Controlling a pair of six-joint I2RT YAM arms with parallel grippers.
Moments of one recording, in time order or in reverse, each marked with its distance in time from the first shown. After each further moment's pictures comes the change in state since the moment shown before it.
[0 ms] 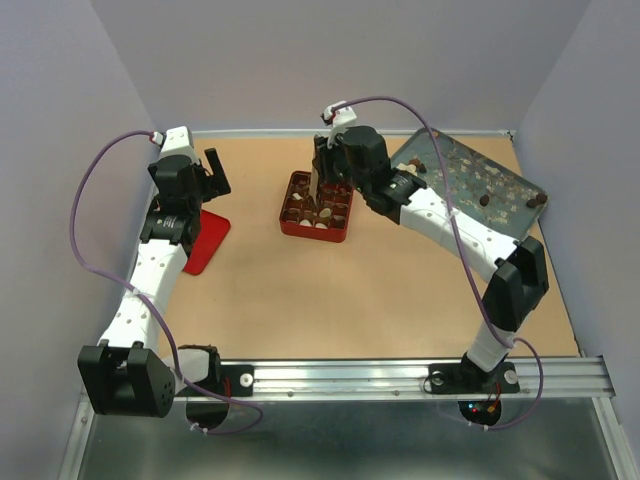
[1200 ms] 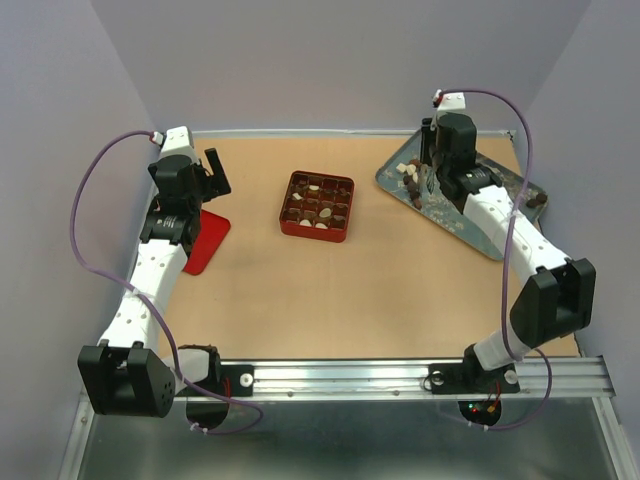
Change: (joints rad) left arm 0.000 0.000 0.000 0.000 0.003 0.000; right arm -0.431 -0.236 -0.238 -0.004 0.222 -0.114
